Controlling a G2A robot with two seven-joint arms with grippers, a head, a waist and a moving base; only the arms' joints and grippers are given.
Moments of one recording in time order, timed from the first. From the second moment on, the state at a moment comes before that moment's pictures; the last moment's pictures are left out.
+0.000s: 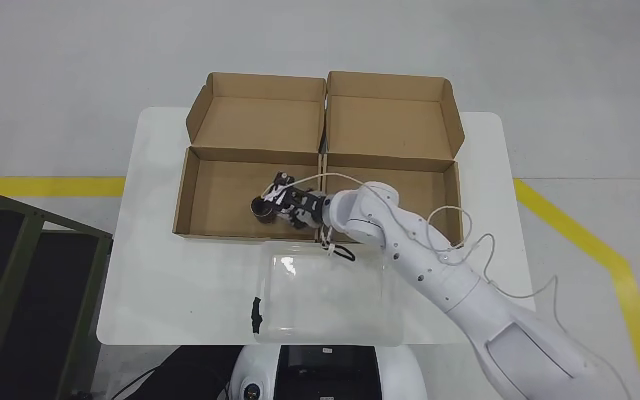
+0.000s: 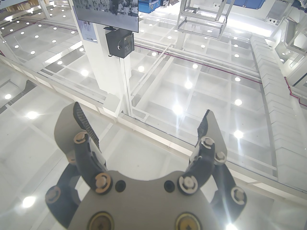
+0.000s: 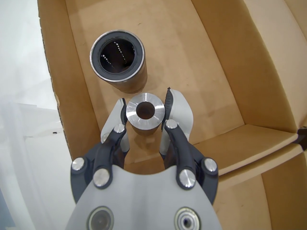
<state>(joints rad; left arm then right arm) -0.42 -0.34 -0.17 -1.17 3.07 0.50 0.07 -0.63 -1.43 0.64 -1.20 -1.07 -0.46 0.59</state>
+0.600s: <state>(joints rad) -0.42 -0.34 -0.17 -1.17 3.07 0.50 0.07 -0.75 -1.37 0.80 -1.51 -1.10 -0.50 0.59</state>
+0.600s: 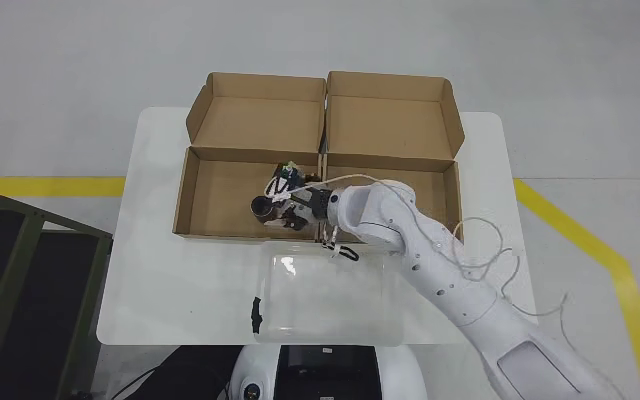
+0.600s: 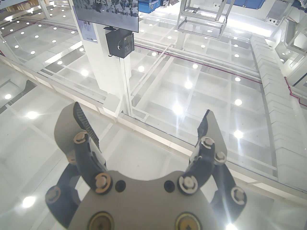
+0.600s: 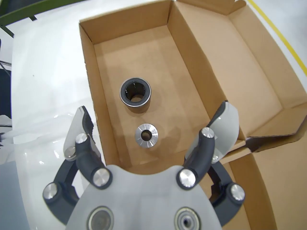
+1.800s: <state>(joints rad) -0.42 -0.34 -0.17 -1.17 3.07 0.50 0.07 -1.43 -1.21 1.52 -1.92 -1.31 -0.60 0.13</state>
